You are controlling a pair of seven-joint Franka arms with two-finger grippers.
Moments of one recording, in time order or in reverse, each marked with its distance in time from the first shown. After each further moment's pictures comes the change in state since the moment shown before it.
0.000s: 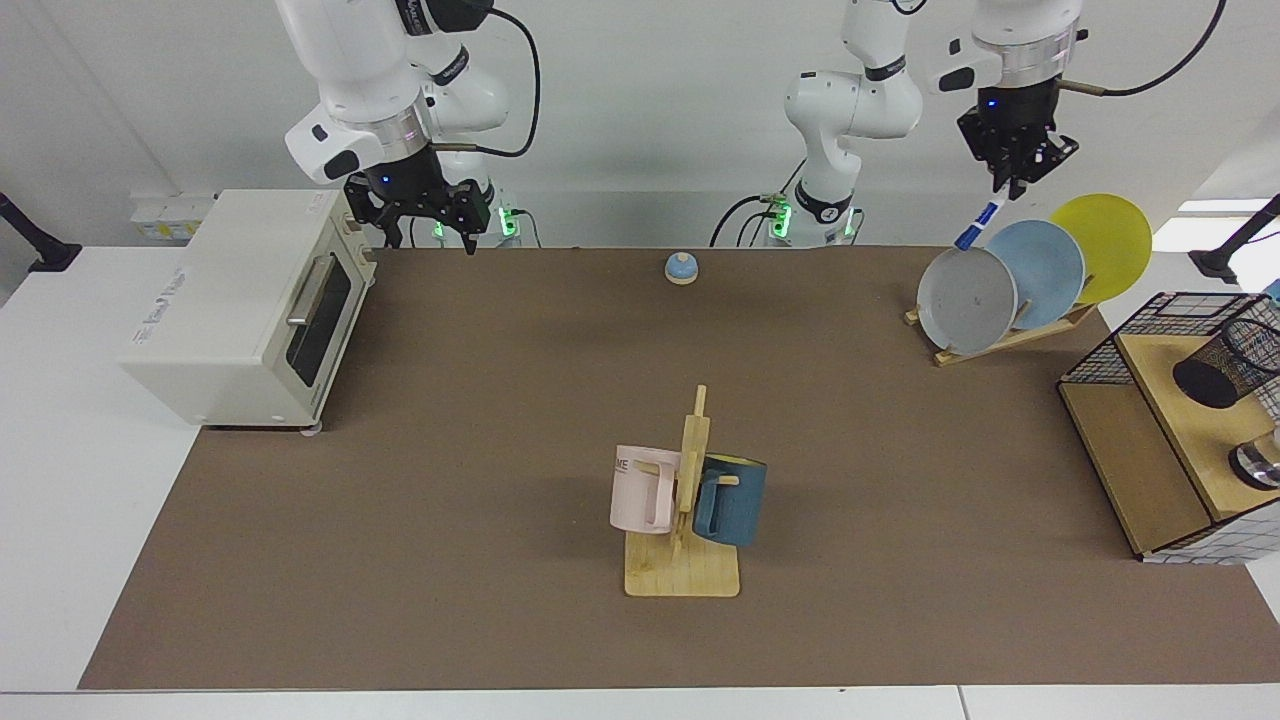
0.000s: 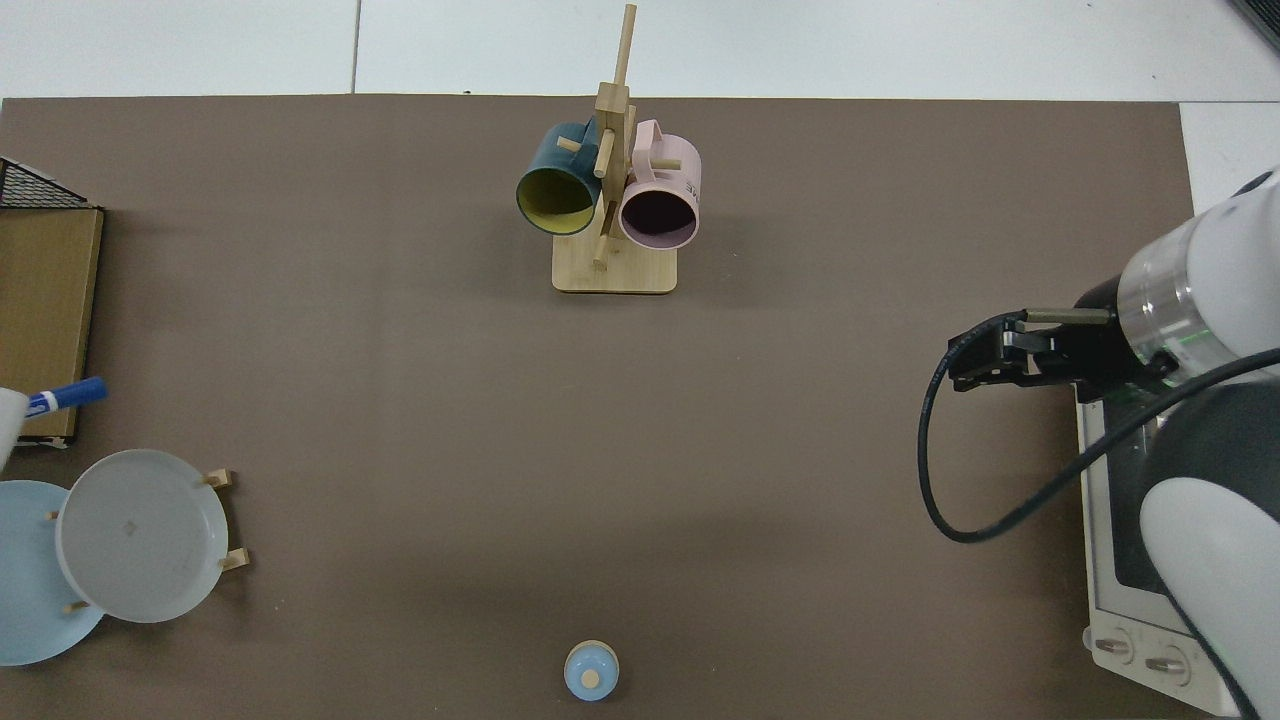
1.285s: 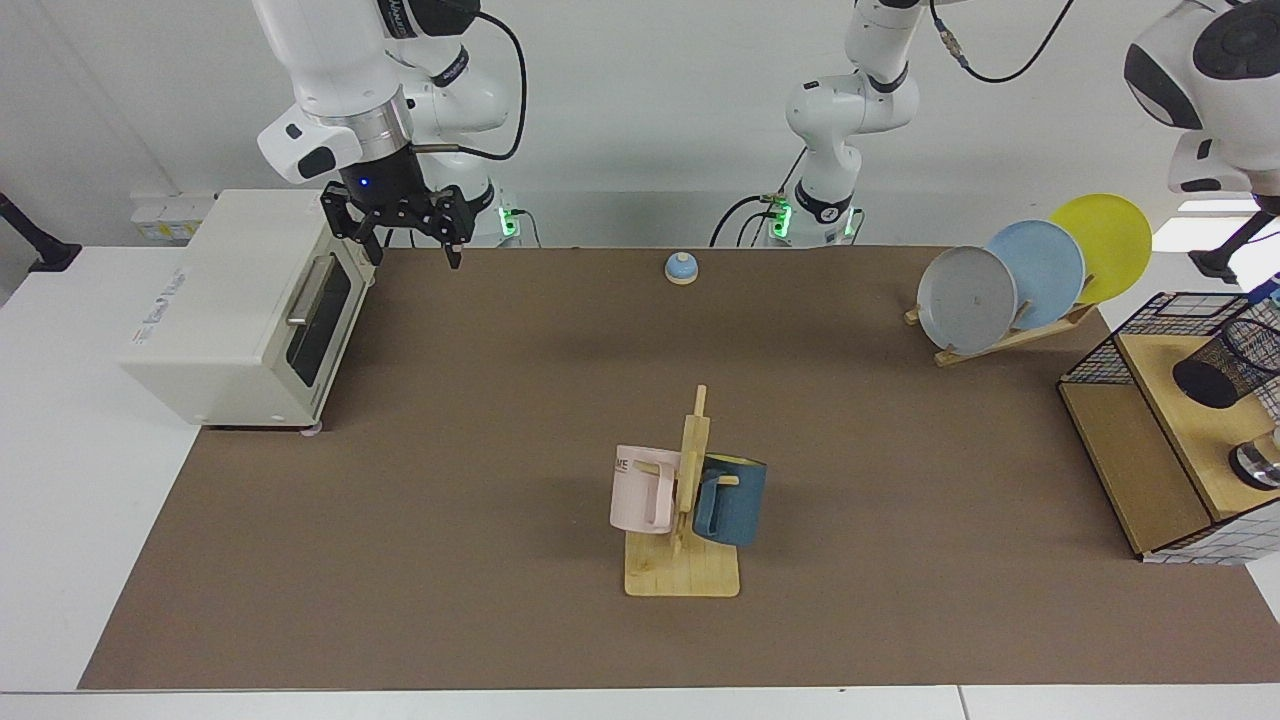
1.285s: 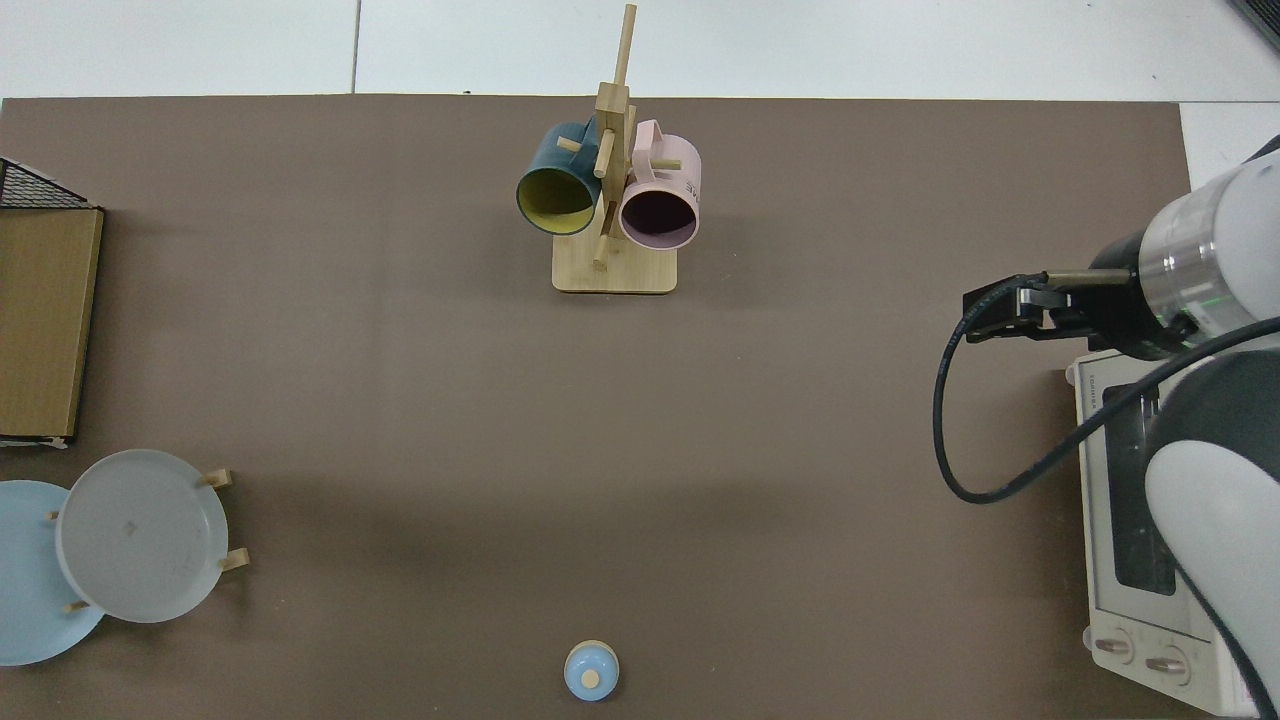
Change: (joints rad) left arm 0.347 0.281 0.026 0.084 0.381 0.445 0.478; right arm -0.024 0.021 0.002 0.009 -0.028 0.105 -0.069
